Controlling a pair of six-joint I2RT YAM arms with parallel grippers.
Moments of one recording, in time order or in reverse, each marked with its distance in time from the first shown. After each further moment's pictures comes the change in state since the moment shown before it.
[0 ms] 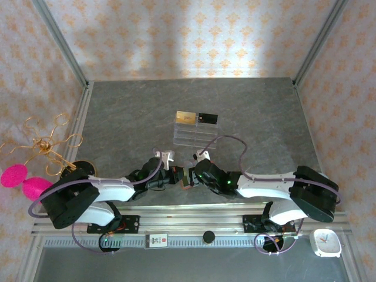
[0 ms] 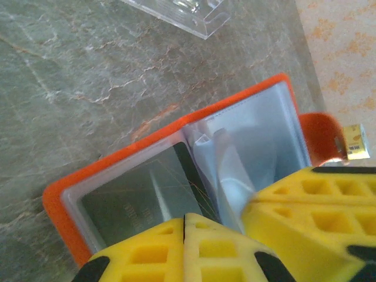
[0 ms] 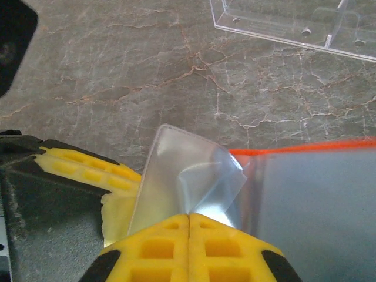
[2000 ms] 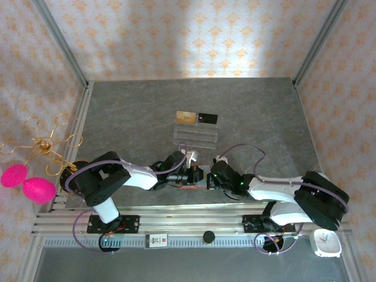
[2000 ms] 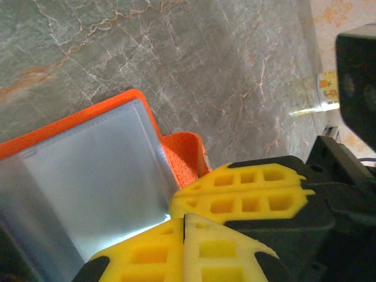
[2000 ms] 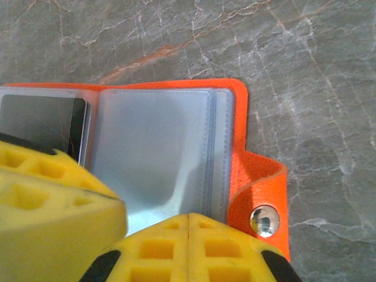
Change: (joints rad) left arm -0.076 0.309 0.264 -0.029 0.169 0.007; right arm -0.166 -0.093 -0.203 -0.059 -0.147 0.138
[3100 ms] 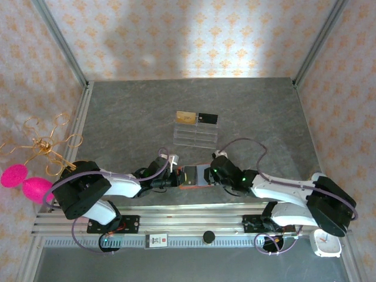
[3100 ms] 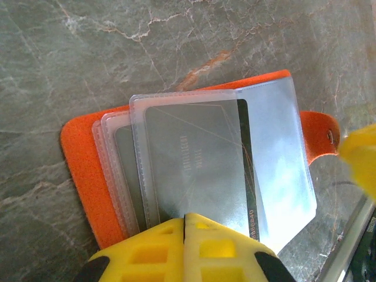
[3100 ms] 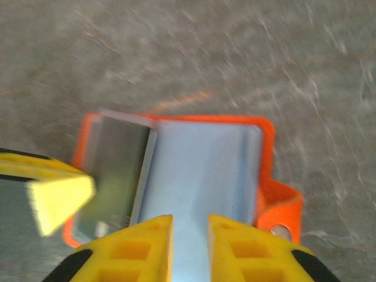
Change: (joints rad) left arm 0.072 -0.187 -0.216 -0.063 -0.125 0.013; right arm -0.004 -0.105 0.125 -0.178 0.011 -0.050
